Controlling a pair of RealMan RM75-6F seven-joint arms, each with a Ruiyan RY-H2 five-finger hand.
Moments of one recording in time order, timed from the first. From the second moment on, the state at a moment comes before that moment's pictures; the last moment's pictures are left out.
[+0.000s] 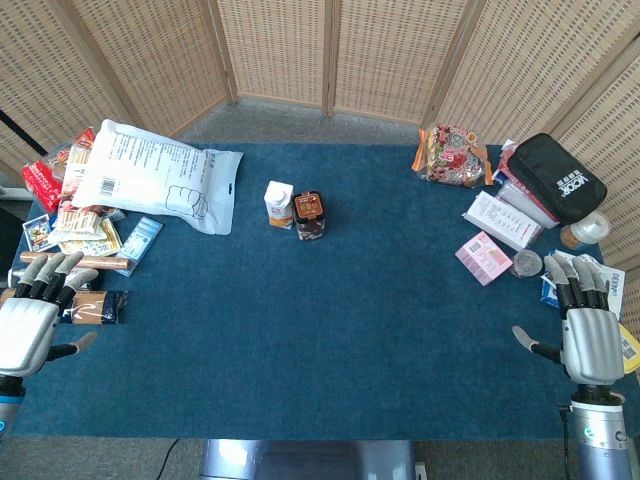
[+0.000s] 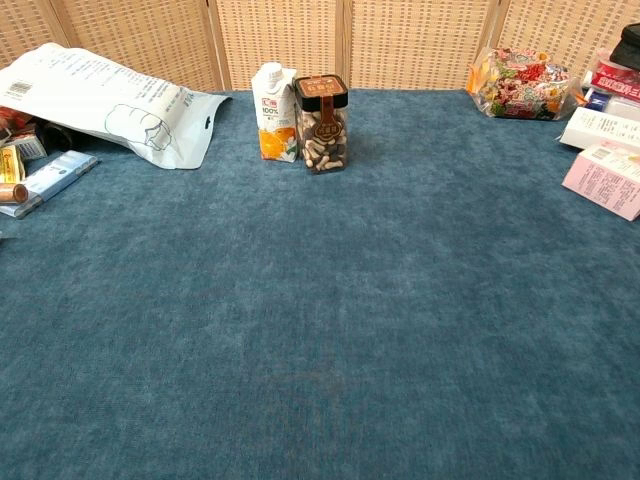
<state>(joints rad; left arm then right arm) -0.18 -1.03 -0.04 -1.74 1.58 1.48 0.12 0.11 -1.20 0.17 -1.71 -1.49 1.57 -0.07</state>
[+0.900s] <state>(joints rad) -0.17 -0.99 -0.03 -1.79 1.62 1.50 0.02 0.47 -1.35 0.26 -1.41 -1.34 1.00 0.32</state>
